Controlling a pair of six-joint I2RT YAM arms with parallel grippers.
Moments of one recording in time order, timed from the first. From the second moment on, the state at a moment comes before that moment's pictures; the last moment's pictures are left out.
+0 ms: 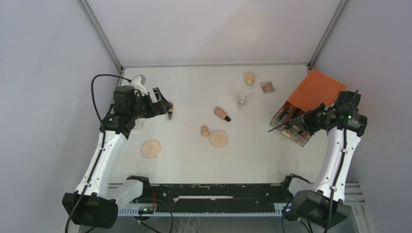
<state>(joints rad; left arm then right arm) -0.11 1.04 1.03 -0.56 0.27 -0.37 -0.46 1.03 1.26 -1.30 -0.51 0.74</state>
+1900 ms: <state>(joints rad) -0.11 1.00 1.03 -0.57 0.24 -0.31 -0.54 1.02 1.17 -0.98 -0.65 0.73</state>
